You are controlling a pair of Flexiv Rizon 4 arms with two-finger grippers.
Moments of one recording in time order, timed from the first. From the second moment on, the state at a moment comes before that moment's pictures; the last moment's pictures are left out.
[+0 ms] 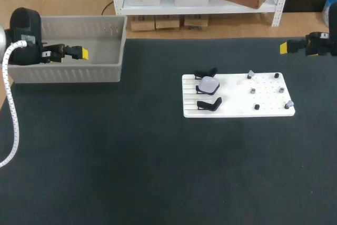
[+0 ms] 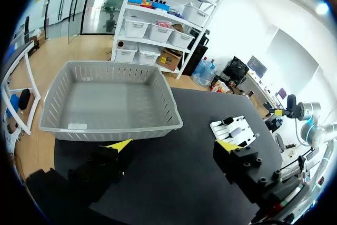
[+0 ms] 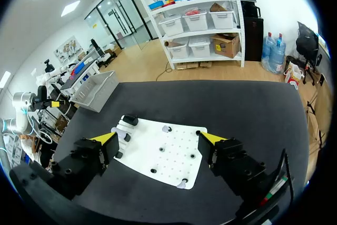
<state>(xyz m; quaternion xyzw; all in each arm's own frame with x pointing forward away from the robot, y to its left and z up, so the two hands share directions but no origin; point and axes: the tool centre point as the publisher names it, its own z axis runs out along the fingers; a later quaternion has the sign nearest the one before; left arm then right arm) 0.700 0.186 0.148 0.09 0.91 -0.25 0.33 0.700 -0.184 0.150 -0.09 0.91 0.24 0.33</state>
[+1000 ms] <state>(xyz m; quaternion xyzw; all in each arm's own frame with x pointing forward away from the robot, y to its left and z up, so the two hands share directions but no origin) 0.704 0.171 0.166 0.13 0.90 -0.28 0.33 0.700 -0.184 0.150 -0.09 0.91 0.24 0.33</state>
